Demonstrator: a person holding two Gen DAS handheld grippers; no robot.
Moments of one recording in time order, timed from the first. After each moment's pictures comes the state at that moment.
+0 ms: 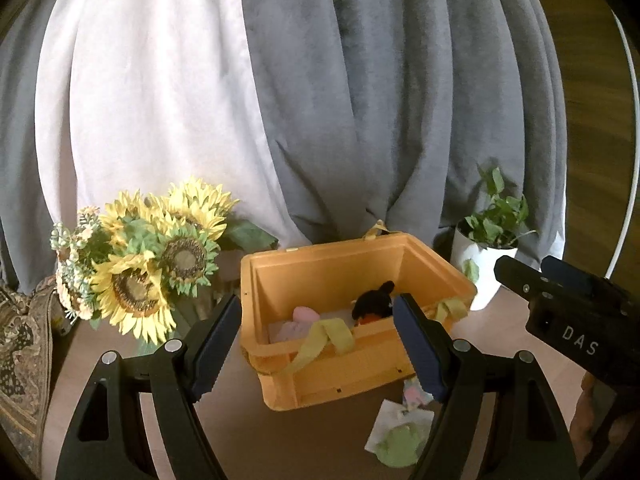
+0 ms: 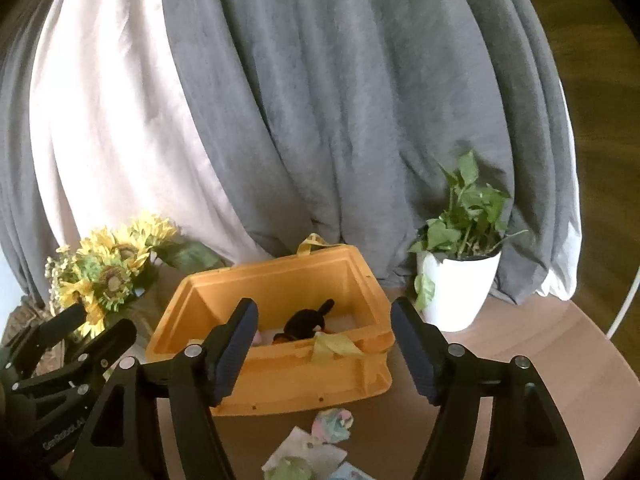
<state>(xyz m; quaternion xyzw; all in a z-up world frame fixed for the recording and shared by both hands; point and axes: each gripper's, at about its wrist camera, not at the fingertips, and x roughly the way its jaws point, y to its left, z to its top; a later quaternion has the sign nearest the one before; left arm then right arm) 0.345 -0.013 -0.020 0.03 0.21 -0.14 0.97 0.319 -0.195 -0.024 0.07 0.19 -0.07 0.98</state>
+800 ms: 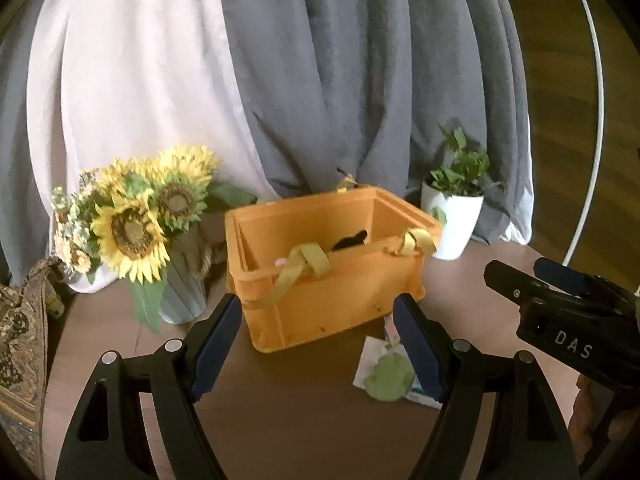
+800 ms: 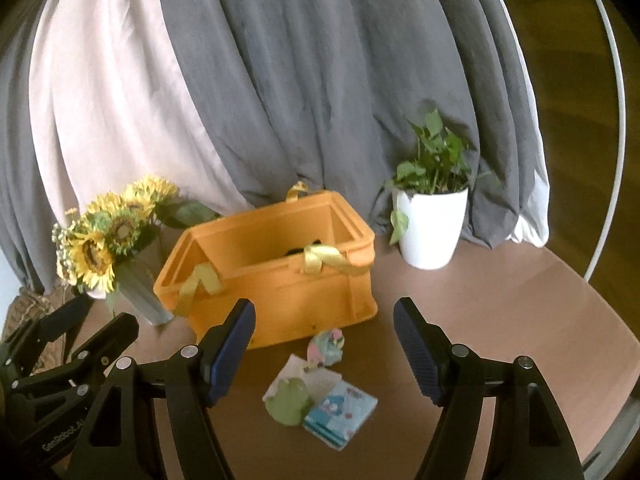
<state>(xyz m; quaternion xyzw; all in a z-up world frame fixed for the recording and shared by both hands) 0.289 0.000 -0.053 0.06 0.24 -0.19 0.95 0.251 -0.177 -0.058 0.09 0.23 -0.10 0.96</state>
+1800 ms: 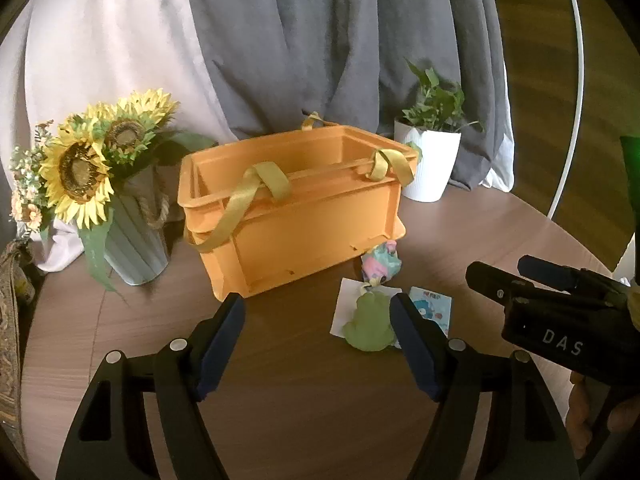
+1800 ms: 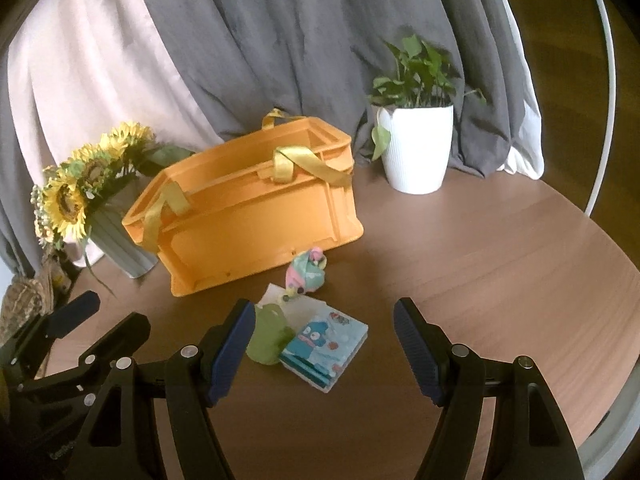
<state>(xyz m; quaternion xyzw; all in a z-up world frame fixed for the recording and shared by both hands) 0.290 -0.019 -0.116 0.09 0.29 -0.23 0.92 0.242 -0.185 -0.127 0.13 0.31 -0.12 0.94</state>
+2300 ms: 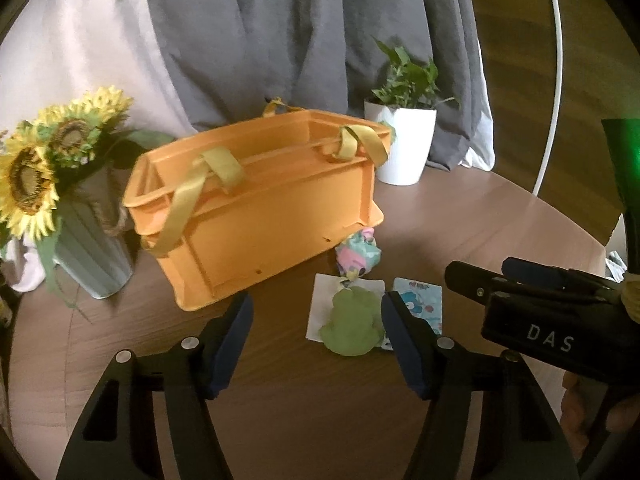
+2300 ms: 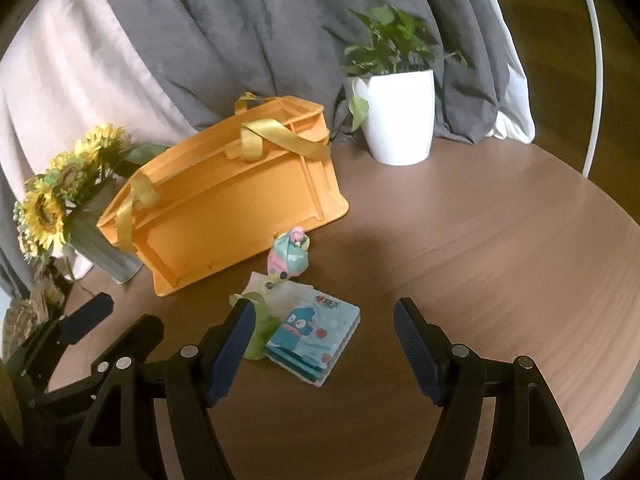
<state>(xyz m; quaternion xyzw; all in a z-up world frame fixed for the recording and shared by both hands) 0.309 -0.045 -0.140 0.12 0.30 -0.28 0.91 0.252 -0.196 -0.152 0.17 0.32 -0.14 0.92</state>
